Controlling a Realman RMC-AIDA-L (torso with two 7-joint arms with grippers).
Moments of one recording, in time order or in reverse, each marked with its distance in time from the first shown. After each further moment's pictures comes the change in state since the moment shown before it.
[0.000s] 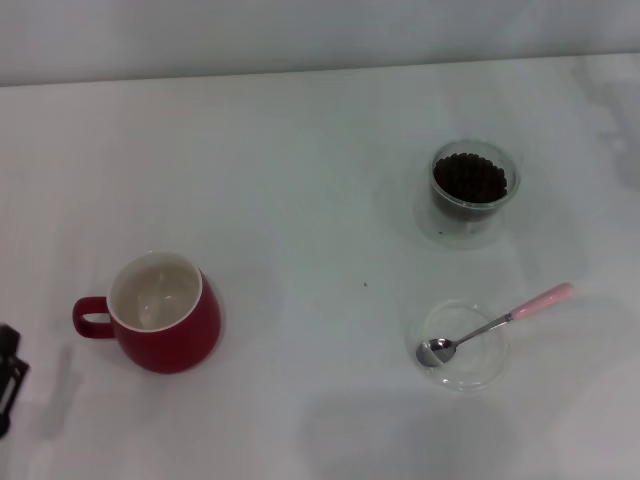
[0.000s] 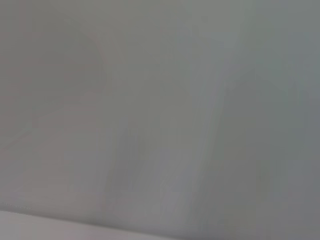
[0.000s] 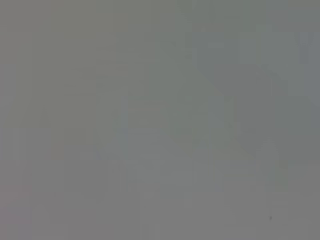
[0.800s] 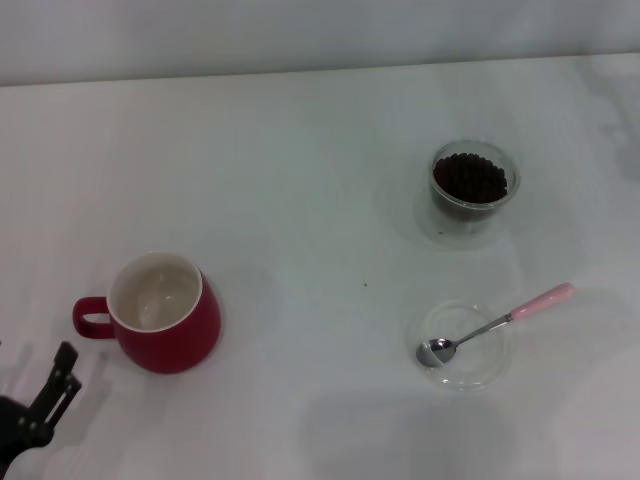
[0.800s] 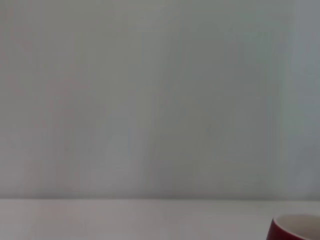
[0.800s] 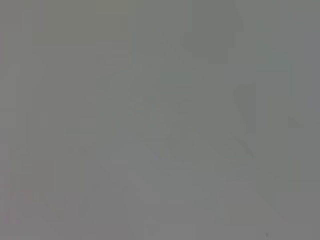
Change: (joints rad) left arm -0.061 -0.001 0.011 -0.127 0.136 -0.067 -0.015; right arm 0.017 -0.013 0.014 0.000 0.006 0.000 -0.001
